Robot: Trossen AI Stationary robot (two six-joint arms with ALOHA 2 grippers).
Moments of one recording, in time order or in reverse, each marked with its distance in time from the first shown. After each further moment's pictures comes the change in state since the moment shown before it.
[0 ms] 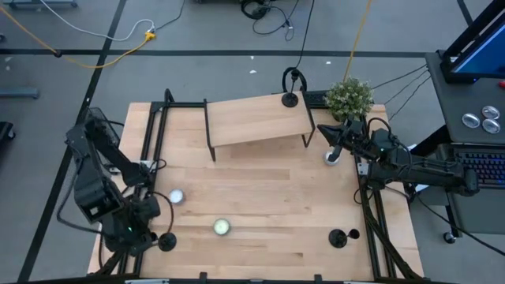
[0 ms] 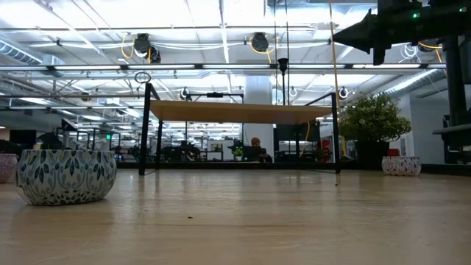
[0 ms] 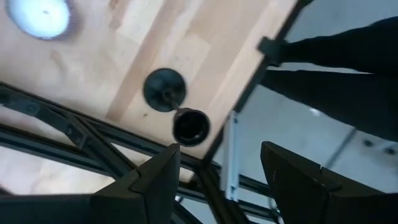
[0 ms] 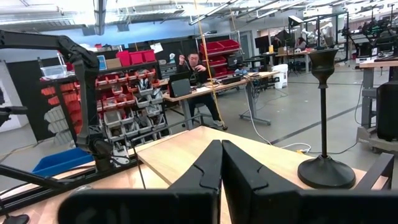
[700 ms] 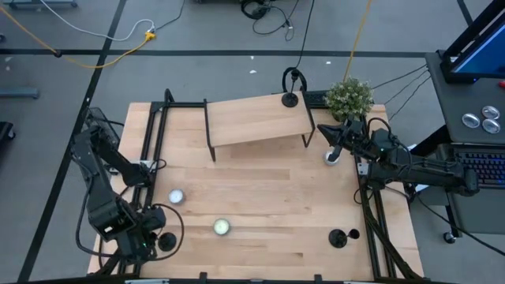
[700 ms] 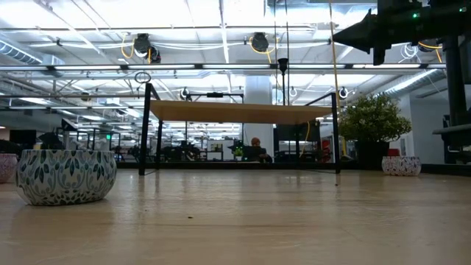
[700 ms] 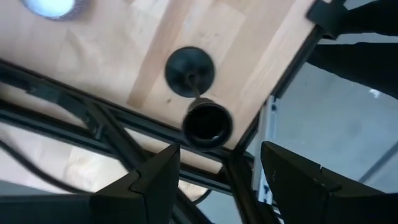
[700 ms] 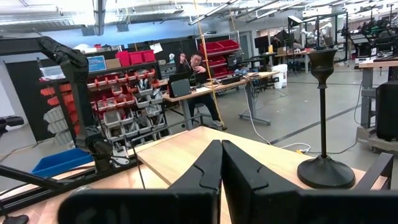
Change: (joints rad) left arm 0.000 0.137 0.000 -0.074 0.101 0.059; right arm 0.000 0.000 0.000 0.000 0.002 0.000
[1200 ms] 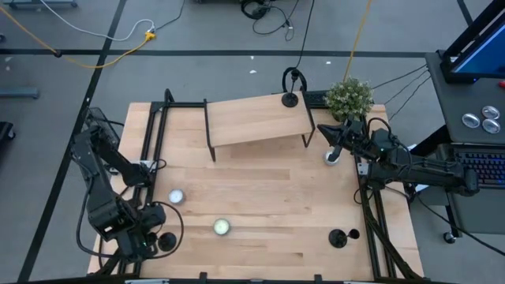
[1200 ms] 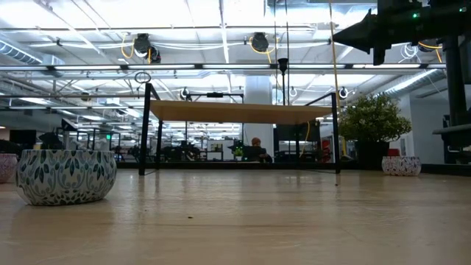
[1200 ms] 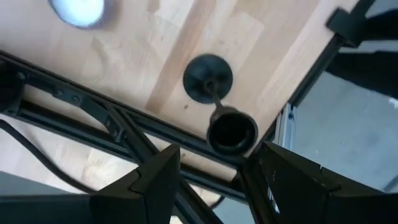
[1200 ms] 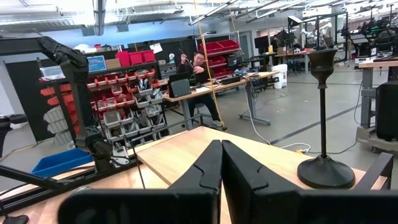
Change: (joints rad) left arm 0.000 0.000 0.000 -0.043 -0.050 -0.001; right arm 0.000 0.000 0.000 0.000 0.000 0.000
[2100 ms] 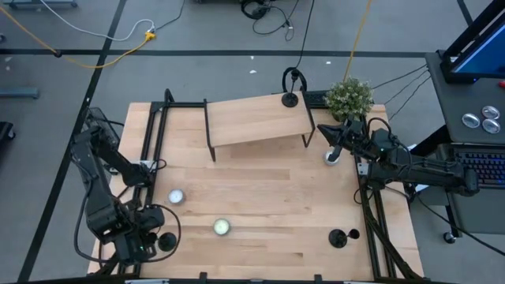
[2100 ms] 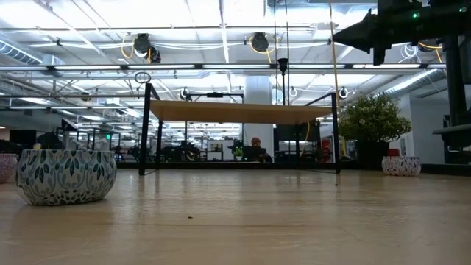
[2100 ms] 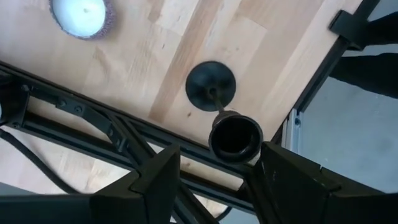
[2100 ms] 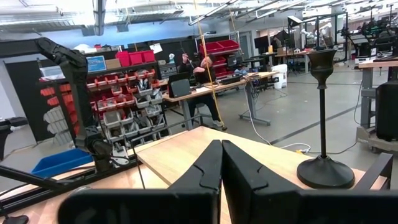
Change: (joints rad) left arm -0.040 0.007 -0.025 0.009 -0.030 -0.012; right arm 0.000 0.000 0.000 0.000 0.000 0.000
